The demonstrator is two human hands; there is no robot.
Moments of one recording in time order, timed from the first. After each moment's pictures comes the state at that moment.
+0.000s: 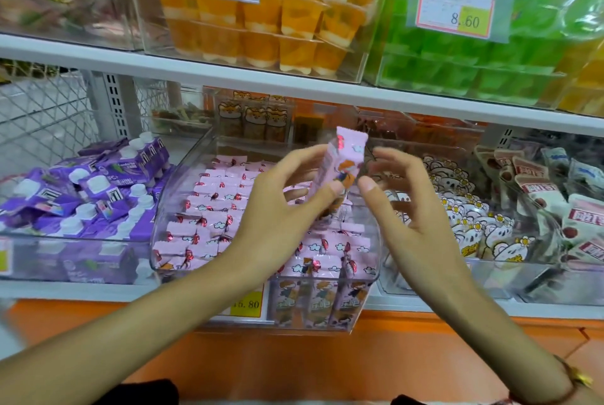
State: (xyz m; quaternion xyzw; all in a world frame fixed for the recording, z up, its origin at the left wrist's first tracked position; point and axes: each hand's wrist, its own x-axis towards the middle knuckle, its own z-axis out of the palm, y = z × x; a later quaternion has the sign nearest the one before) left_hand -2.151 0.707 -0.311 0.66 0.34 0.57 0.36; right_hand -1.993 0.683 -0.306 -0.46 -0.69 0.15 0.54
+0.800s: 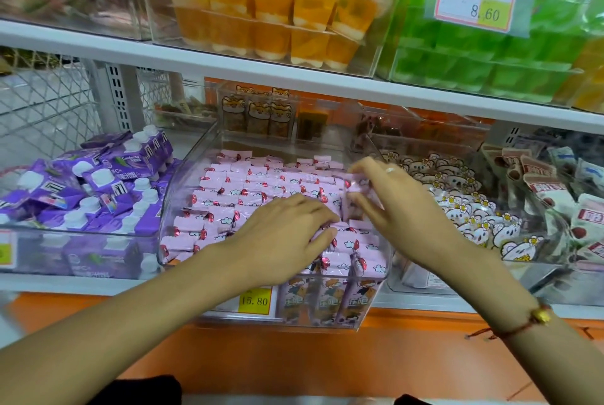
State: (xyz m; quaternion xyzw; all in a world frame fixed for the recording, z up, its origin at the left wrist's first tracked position) left_hand -2.166 0.741 -0.348 0.89 0.41 0.18 -0.01; right_hand -1.982 0.730 -0.306 -0.52 -0.82 -0.11 0.23
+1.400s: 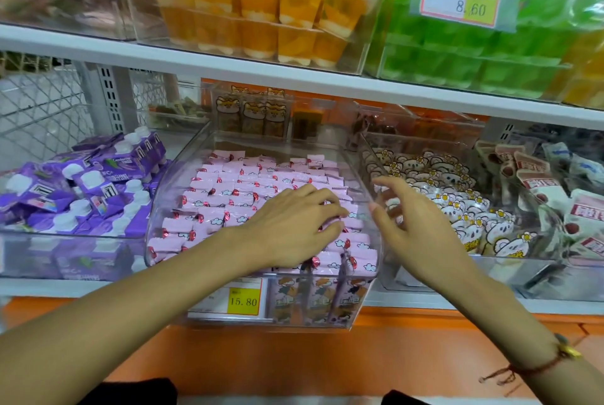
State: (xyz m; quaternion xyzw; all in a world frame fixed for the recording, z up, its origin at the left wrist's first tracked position) left_hand -2.143 0.761 -0.341 0.91 0.38 0.14 0.00; right_hand -1.958 0.714 -0.328 -0.59 -0.74 -0.01 0.33
